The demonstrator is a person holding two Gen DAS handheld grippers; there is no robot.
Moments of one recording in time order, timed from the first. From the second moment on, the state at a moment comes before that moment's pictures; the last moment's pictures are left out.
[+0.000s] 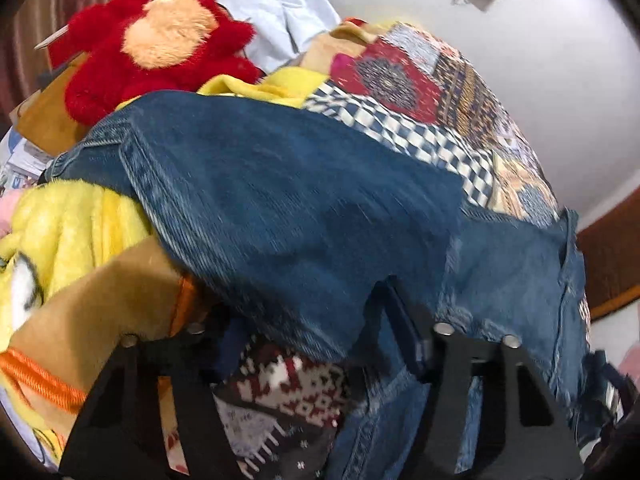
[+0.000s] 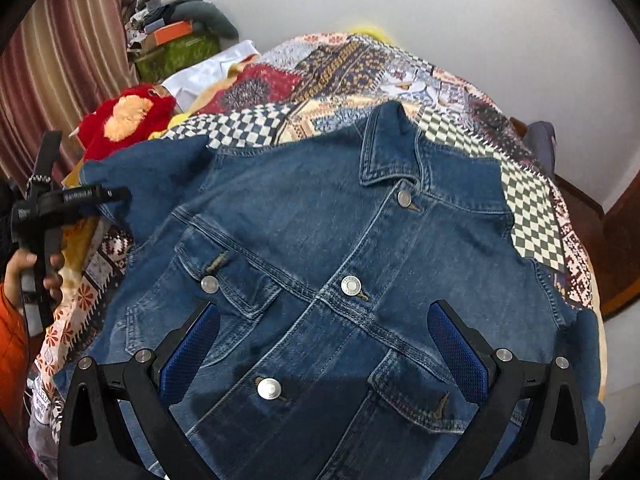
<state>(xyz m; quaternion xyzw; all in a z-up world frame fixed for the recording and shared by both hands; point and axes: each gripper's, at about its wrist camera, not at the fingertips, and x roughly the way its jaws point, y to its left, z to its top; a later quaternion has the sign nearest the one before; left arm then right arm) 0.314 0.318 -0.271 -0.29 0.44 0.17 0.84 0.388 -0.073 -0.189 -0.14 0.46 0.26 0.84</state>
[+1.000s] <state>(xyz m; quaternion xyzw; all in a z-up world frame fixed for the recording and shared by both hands) 0.365 0.145 -0.246 -0.12 0.48 0.02 0.87 0.388 -0.141 -0.155 -0.07 0.46 0.22 0.85</state>
